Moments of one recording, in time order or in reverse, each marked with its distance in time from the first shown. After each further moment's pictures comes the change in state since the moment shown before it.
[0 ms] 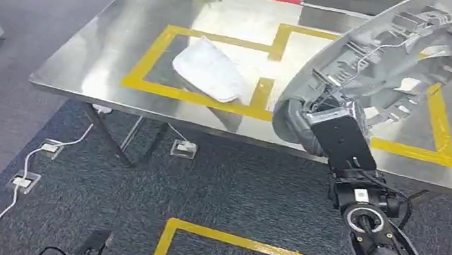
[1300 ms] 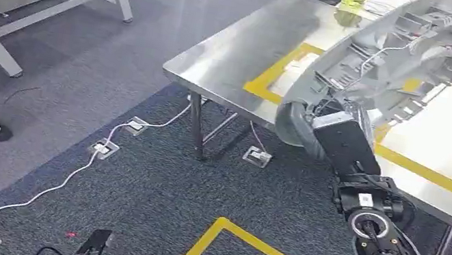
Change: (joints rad) left arm 0.000 0.004 0.000 0.001 0.002 0.003 0.000; right arm -0.002 -0.010 0.010 -0.015 0.002 0.005 0.008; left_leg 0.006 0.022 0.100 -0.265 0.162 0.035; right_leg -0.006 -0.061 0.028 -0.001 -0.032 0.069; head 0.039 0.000
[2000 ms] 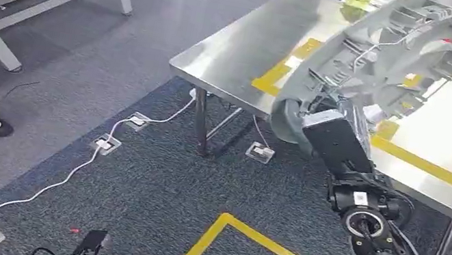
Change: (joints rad) left arm 0.002 -0.003 0.000 0.000 0.002 0.006 -0.002; right arm 0.000 -0.003 0.013 -0.024 0.027 -0.009 0.022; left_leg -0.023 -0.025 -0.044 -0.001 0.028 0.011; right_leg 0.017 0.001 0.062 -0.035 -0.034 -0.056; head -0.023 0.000
